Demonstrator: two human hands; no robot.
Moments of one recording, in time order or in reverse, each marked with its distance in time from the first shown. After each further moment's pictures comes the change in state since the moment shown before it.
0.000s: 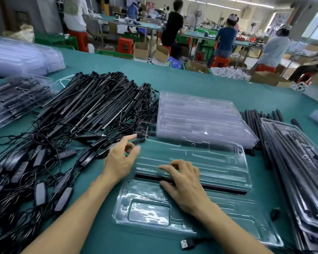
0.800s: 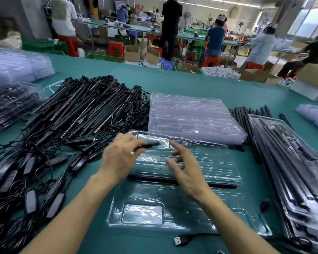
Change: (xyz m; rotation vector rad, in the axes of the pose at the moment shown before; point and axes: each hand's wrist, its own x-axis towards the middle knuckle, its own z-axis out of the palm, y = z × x) left_hand 0.003 0.055 -0.005 0.472 -0.010 0.420; right_hand 0.006 0.009 -0.031 0.652 0.176 0.175
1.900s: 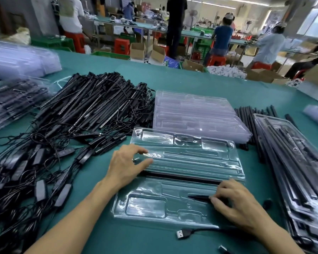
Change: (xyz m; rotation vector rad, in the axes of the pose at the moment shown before) left_hand -0.035 -0.014 0.027 -0.269 -0.134 -0.218; right_hand -0.083 0.050 -0.089 -0.530 -0.161 -0.127
